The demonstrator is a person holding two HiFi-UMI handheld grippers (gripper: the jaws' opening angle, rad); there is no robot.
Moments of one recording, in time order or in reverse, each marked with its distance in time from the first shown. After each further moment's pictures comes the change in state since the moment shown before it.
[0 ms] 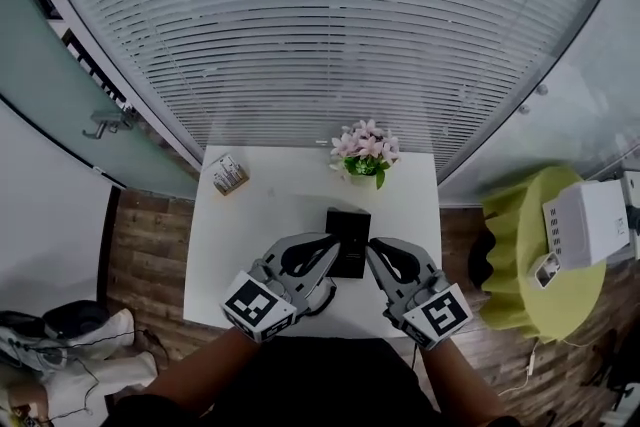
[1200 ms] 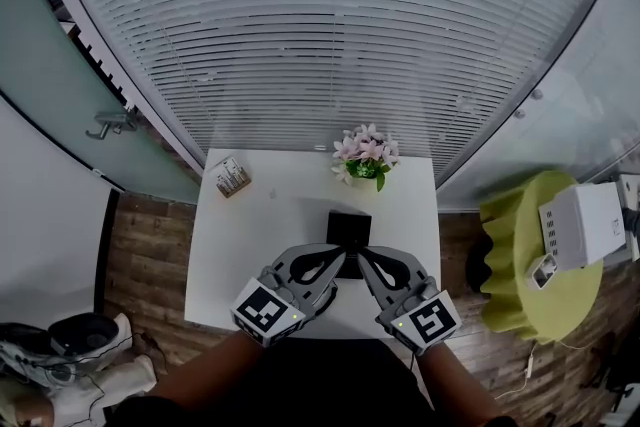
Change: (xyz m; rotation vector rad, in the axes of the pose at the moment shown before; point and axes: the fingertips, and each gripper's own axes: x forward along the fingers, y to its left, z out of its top) left arm -0.009 -0.017 -0.009 0.036 0.022 -0.023; right arm 0.004 0.031 -0.004 -0.066 0.046 0.008
